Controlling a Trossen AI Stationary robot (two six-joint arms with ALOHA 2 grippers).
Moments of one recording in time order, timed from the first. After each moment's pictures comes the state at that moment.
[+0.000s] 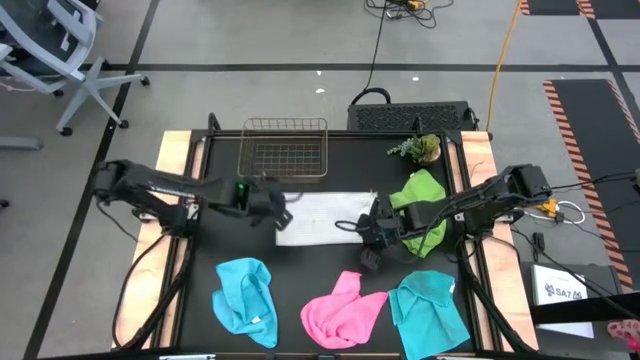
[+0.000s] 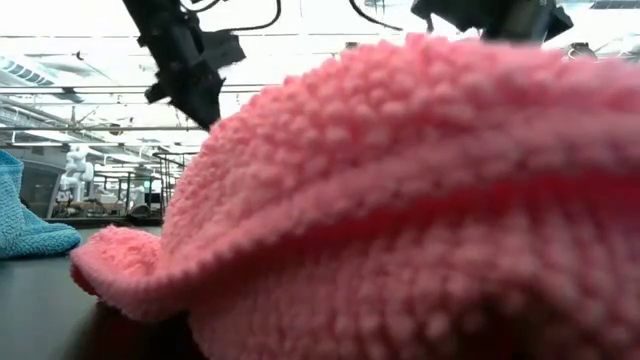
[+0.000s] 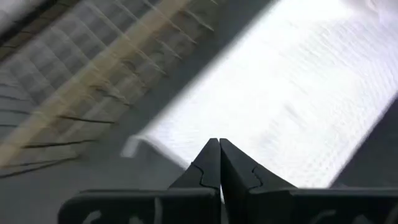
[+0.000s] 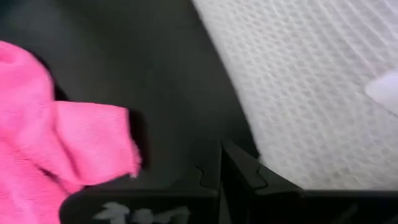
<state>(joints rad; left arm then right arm) -0.08 1.42 1.00 -0.71 -0.44 -0.74 0.19 1.53 0.87 -0.41 0.02 0.61</state>
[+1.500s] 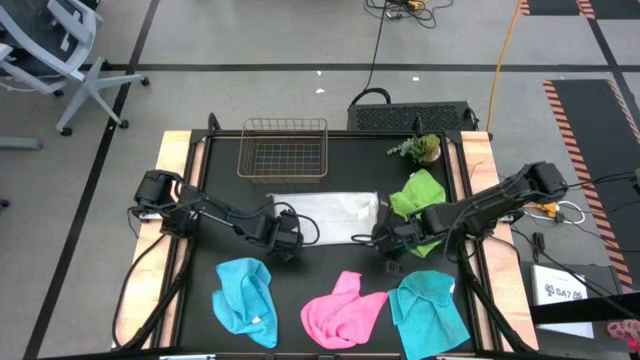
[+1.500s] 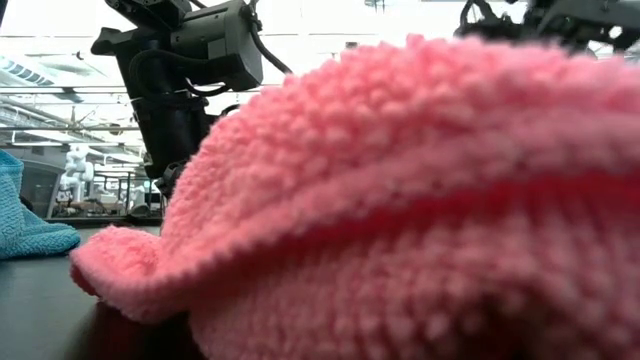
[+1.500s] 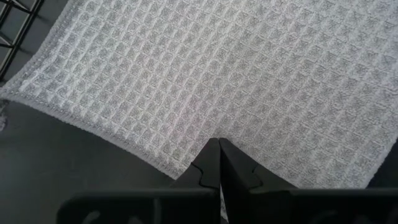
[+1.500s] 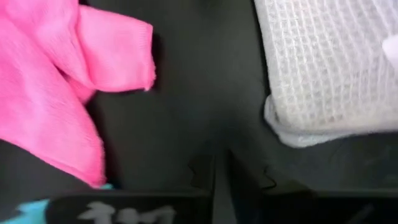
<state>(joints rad) -0.21 1.80 0.97 -0.63 -0.38 -0.76 0.27 1.38 0.81 -0.56 0.00 0.43</state>
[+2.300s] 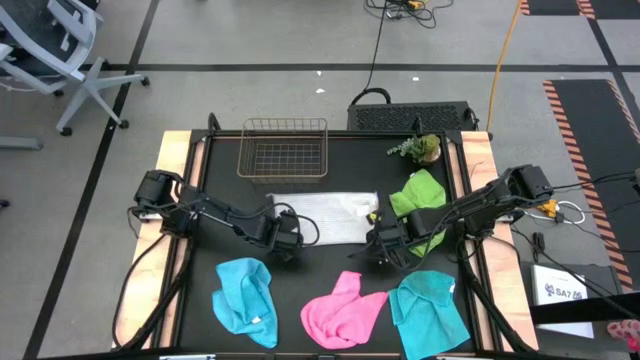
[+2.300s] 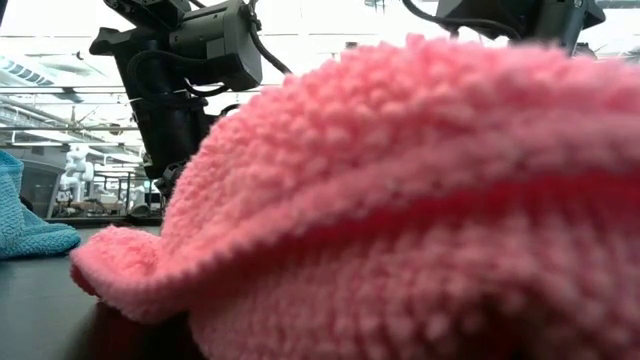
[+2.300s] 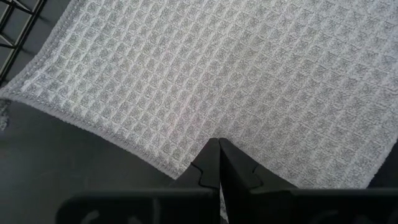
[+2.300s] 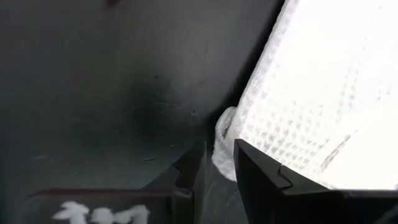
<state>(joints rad) -0.21 1.80 0.97 -0.63 -0.39 -0.77 0.25 1.52 0.83 -0.57 0.16 -0.29</state>
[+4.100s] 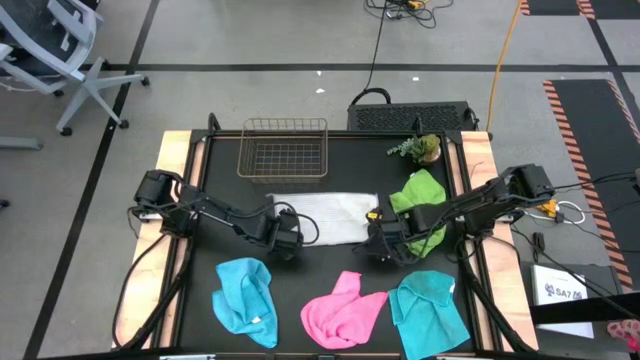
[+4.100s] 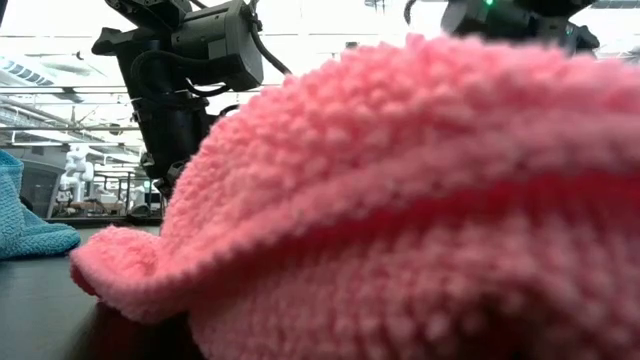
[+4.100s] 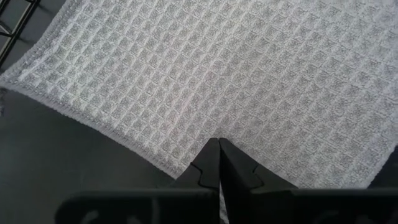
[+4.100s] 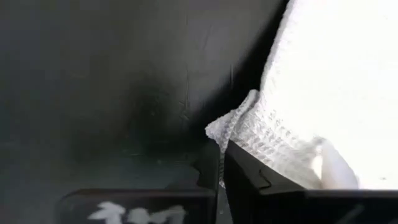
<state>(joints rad) -0.21 1.80 0.97 -0.63 -0.37 -0.82 0.20 1.50 0.75 -0.46 0.10 -0.38</state>
